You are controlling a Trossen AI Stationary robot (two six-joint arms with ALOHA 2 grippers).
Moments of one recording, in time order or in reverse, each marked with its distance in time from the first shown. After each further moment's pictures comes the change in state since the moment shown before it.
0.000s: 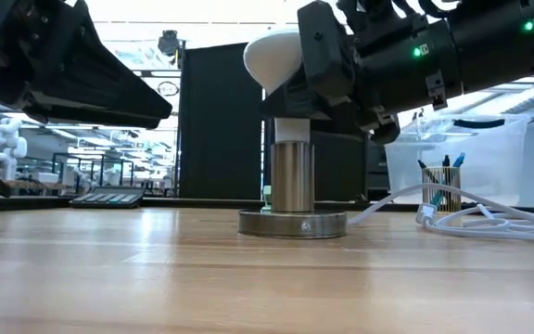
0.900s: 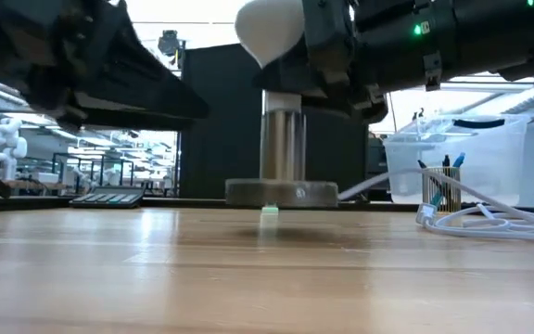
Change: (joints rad) left arm 0.053 0.074 0.000 0.307 0.042 0.199; right arm 0.000 0.000 0.000 0.167 -0.060 -0.190
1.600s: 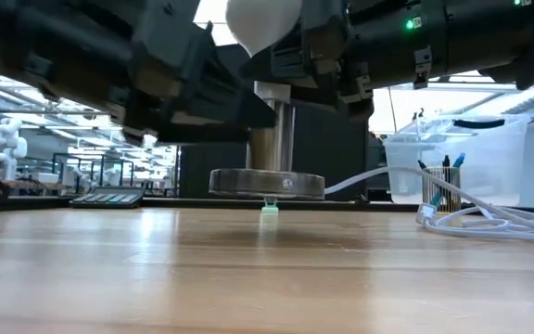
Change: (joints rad) left arm 0.130 0.084 0.000 0.341 0.123 0.261; right arm -0.019 0.000 0.000 0.048 -0.101 -0.011
